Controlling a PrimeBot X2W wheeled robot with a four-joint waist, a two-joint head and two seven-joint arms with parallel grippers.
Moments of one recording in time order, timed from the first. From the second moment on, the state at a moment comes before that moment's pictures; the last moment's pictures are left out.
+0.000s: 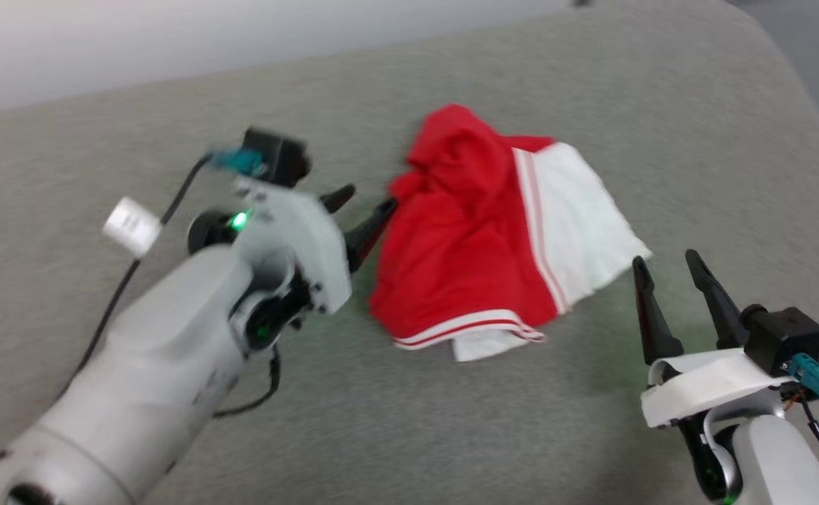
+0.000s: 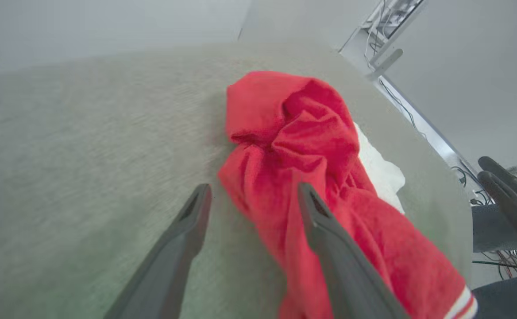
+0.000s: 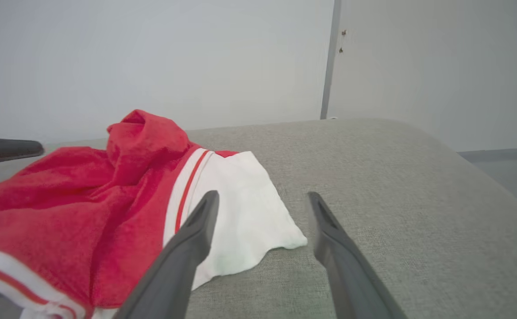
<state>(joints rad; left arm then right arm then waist) -1.01 0.39 -1.04 0.70 -1.21 -0.13 0.06 -0.31 -0.09 0.09 0.33 0.23 0.13 -0.26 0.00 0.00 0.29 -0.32</state>
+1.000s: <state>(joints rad) -0.09 0.33 -0.23 0.22 -0.57 0.01 -0.26 -0.15 -0.25 -0.01 0.34 0.25 0.13 -0.21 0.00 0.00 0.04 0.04</state>
